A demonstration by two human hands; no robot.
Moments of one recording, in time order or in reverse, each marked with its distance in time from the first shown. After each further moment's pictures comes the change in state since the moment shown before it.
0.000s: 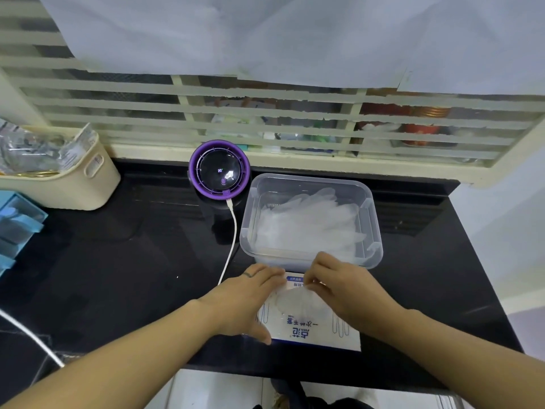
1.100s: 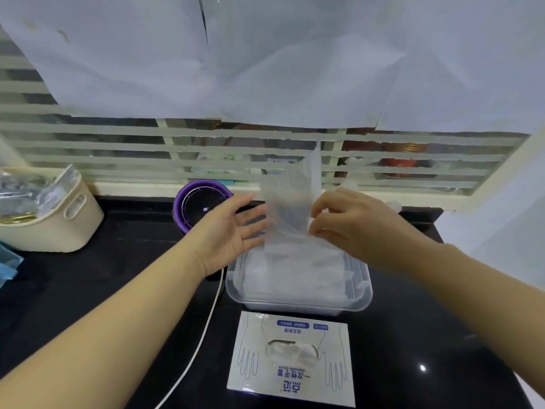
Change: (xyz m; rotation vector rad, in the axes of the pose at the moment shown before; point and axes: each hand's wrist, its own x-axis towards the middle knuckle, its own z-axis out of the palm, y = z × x) left_hand 0.034 -0.002 -0.152 -1.925 0.487 -0.220; right_hand 0.073 0.027 -0.127 -0.362 0.173 -0.309
